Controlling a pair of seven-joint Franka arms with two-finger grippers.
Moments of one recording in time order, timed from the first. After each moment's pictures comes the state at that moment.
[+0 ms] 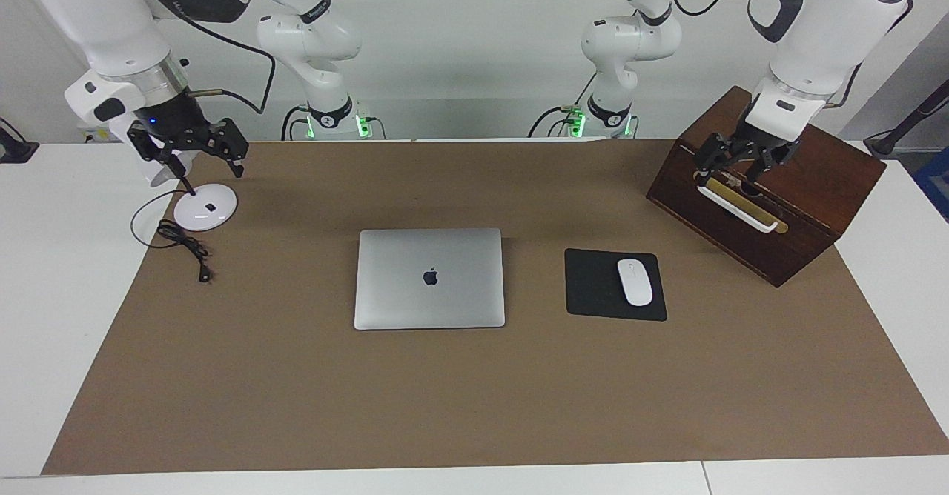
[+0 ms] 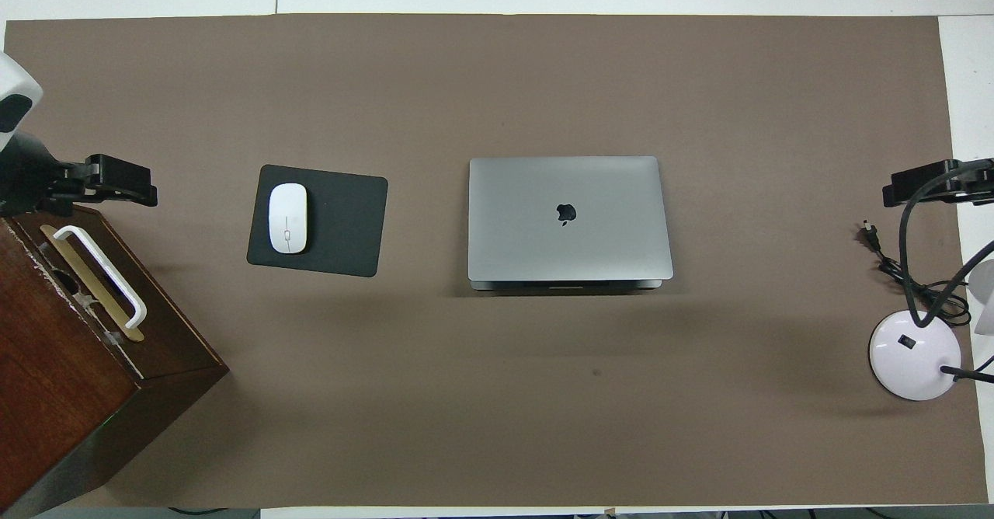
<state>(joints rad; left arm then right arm) 0.00 -0.01 -0.06 -1.66 -0.03 1.65 -0.09 -0.06 -0.04 -0.02 -1.68 0.01 1.65 -0.06</state>
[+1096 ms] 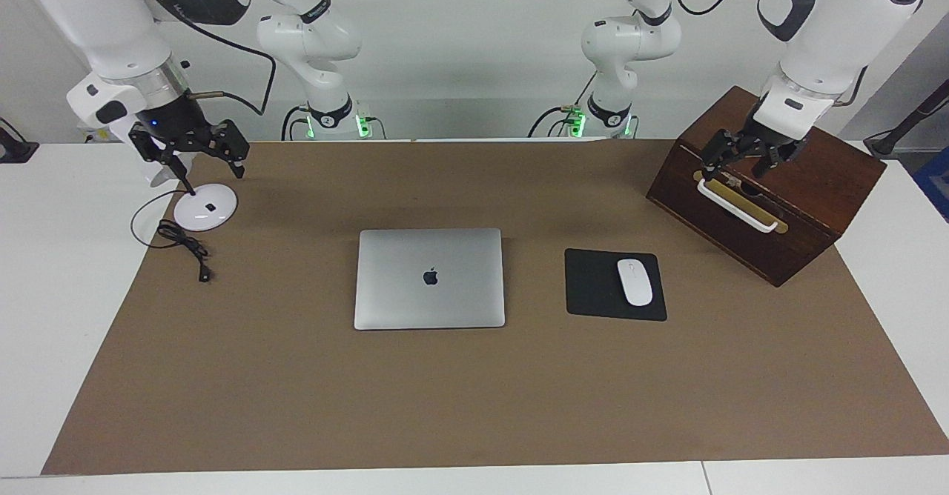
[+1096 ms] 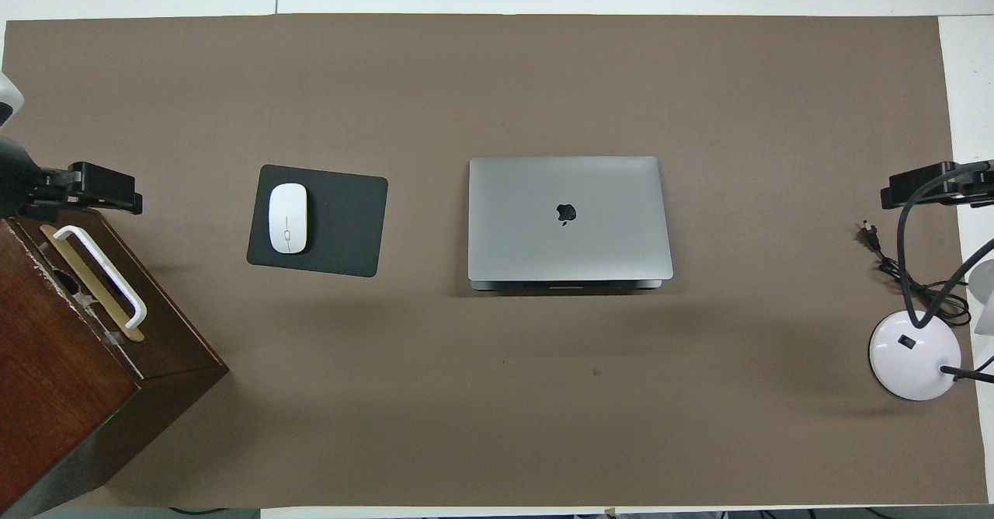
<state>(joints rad) 0.02 -0.01 -0.06 -1.66 -0.03 1.63 -0.04 -0.06 -0.04 -0.02 -1.68 0.01 1.65 -0.06</state>
